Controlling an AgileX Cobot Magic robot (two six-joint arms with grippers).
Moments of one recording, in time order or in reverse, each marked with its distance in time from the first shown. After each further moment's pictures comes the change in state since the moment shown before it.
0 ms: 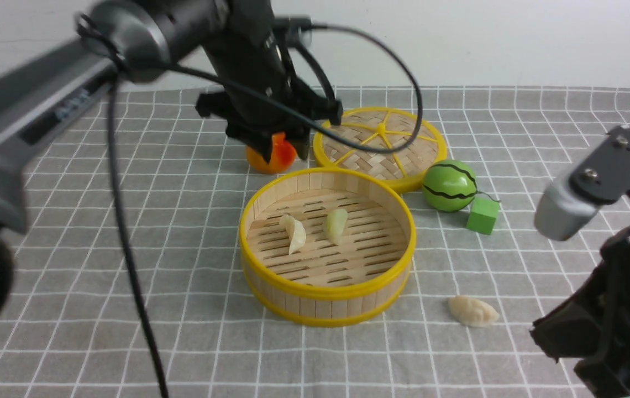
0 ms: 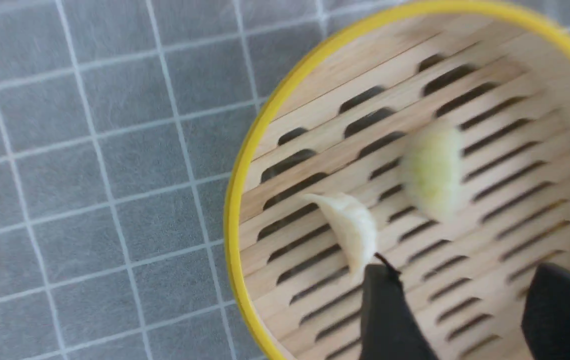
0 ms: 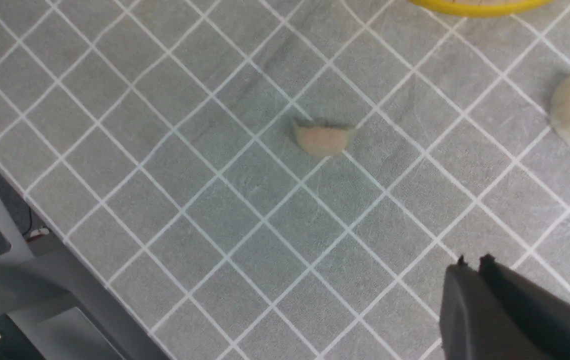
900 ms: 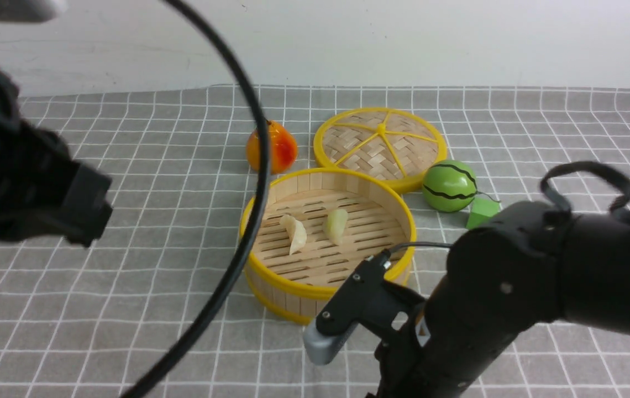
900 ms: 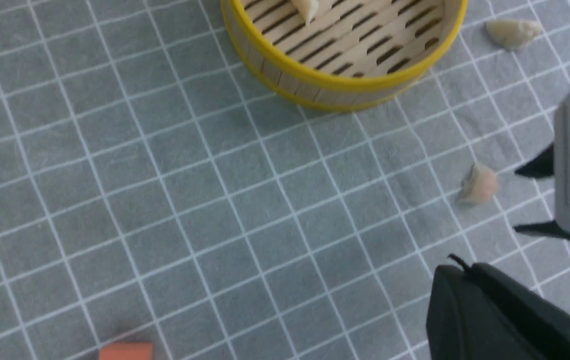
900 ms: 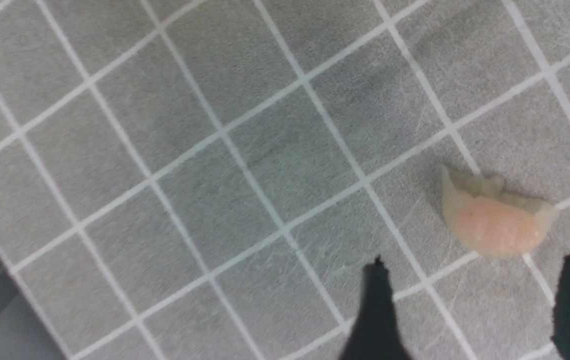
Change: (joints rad) right arm 0.266 0.531 -0.006 -0.053 -0.302 0.037; left arm 0.000 -0.957 0.829 -0.064 0.023 0.123
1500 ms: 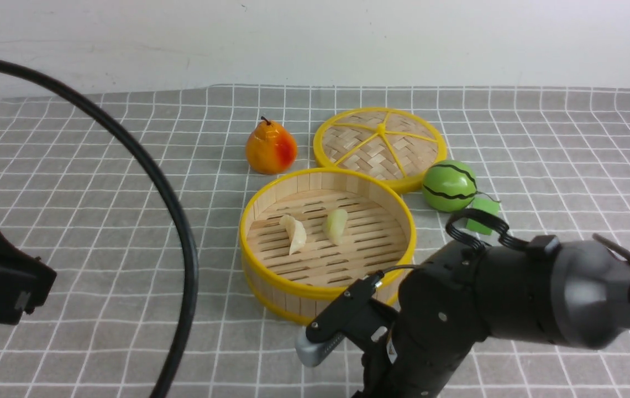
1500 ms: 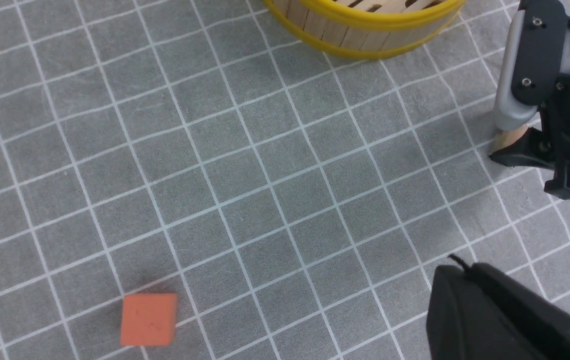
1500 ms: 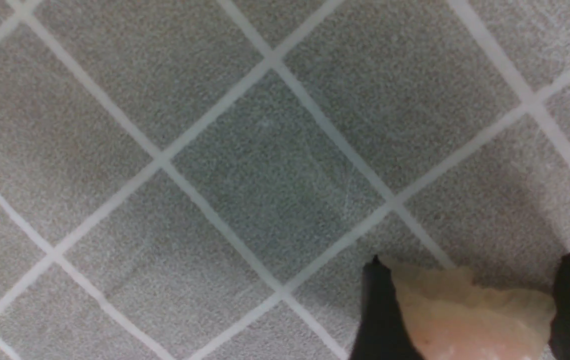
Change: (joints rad) right arm -0.002 0.167 -0.011 -0.081 -0.111 0.168; left arm 0.000 -0.134 0.137 0.030 0.000 0.004
